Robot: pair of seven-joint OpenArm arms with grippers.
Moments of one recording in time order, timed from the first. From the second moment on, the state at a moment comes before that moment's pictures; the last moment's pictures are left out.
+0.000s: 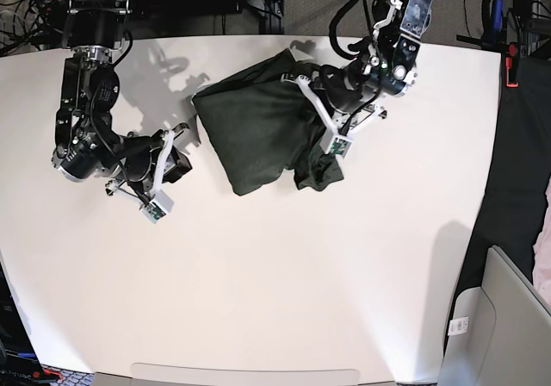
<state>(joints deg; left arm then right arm) 10.2 -10.1 14.9 106.7 -20.2 -0.5 57.0 9.4 12.5 5.0 97.0 33.5 38.9 -78.8</state>
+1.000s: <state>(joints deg) 17.8 -5.2 23.4 116.8 -20.0 -0.4 58.1 30.9 -6.4 -14.3 70.9 2.9 38.7 -68.5</state>
